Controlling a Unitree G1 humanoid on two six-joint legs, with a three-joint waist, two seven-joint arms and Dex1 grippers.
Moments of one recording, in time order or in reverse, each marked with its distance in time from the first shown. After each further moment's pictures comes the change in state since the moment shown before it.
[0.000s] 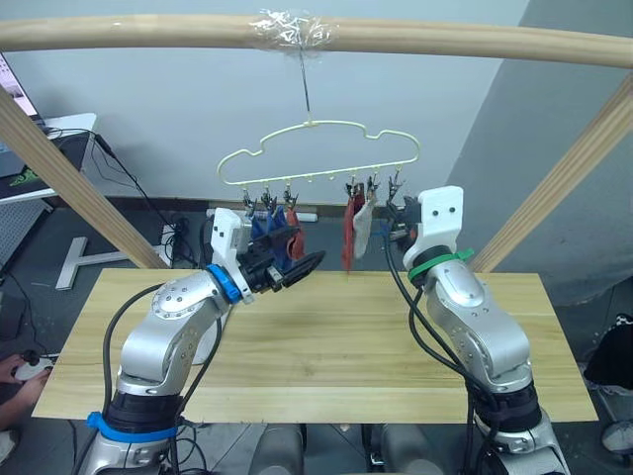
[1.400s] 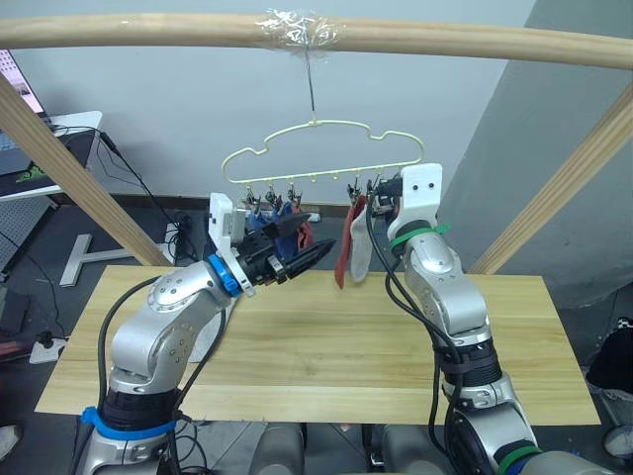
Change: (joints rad) left arm -0.047 0.010 0.033 -0.083 -0.171 0.084 0.021; right arm -0.171 0.140 -0.072 0.311 -0.135 -0.150 0.035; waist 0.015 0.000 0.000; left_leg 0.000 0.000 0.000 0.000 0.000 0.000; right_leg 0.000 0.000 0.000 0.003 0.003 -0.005
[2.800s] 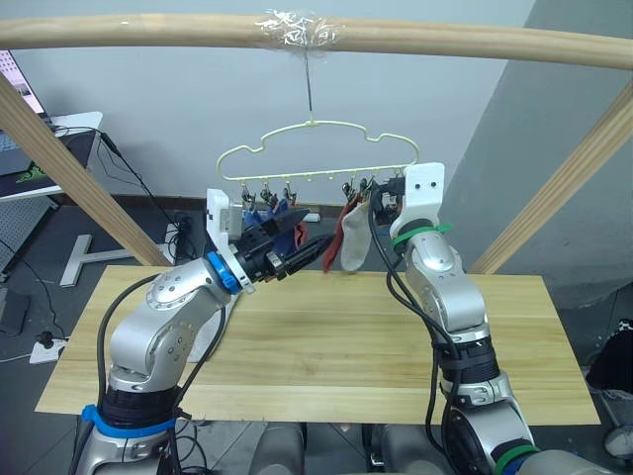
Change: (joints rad) left arm -0.003 -0.001 0.004 -0.002 -0.019 -0.001 0.009; right arm -0.006 0.023 -0.035 0.022 -0.030 -0.005 0.008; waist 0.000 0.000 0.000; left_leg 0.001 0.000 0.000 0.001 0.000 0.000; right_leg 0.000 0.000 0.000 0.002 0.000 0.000
